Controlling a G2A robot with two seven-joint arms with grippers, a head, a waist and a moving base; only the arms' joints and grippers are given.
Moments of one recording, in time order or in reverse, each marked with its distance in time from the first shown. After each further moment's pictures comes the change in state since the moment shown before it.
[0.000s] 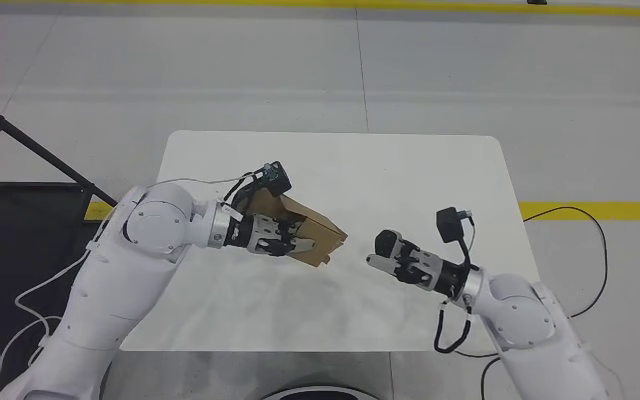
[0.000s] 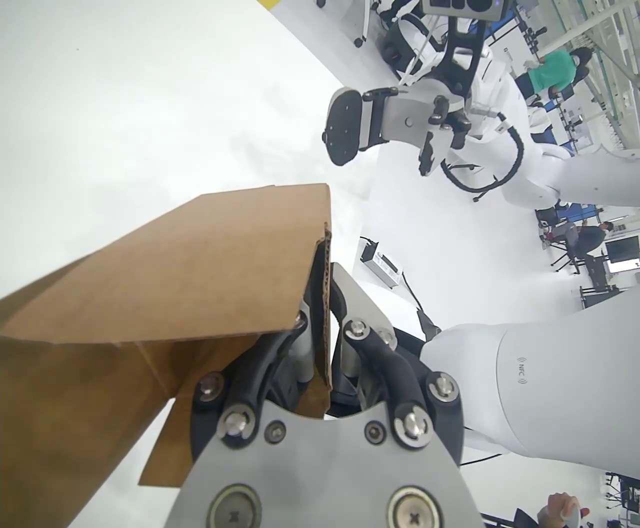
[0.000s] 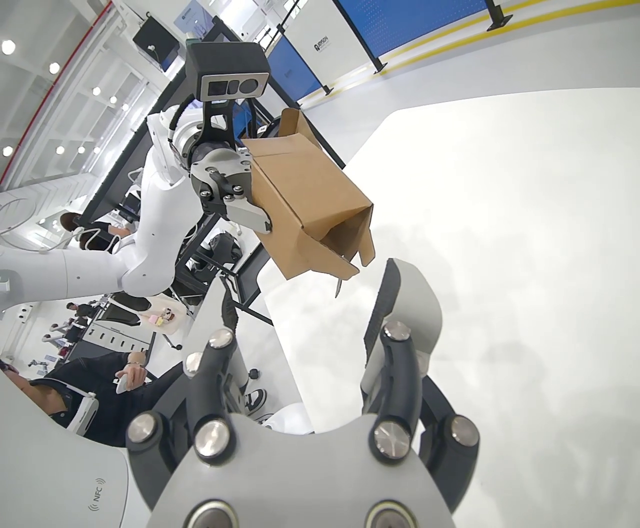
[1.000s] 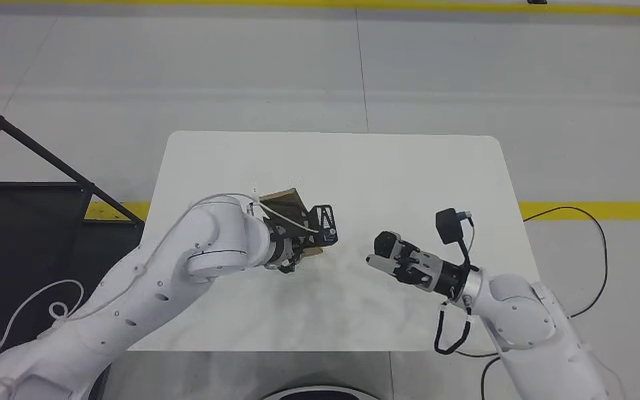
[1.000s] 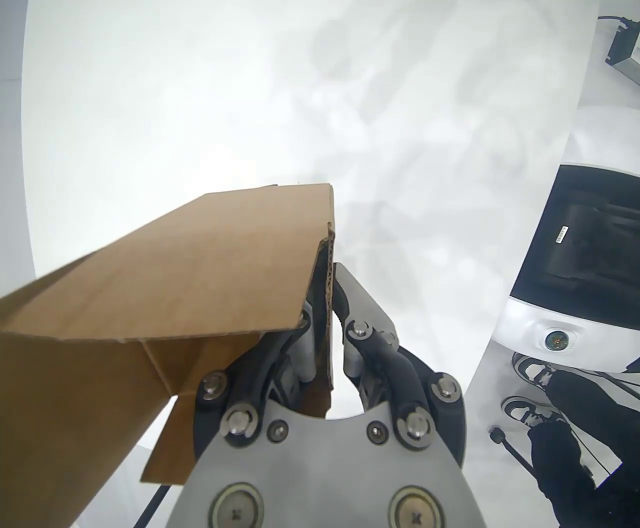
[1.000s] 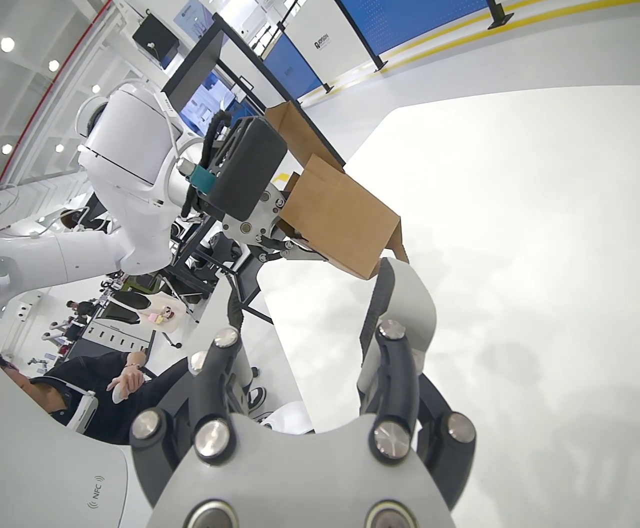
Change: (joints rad) left arm -0.184 0.058 0.382 -0.203 0.730 -0.051 -0.047; right arm -0.001 0.004 -0.004 0.001 -0.003 -0.003 0.000
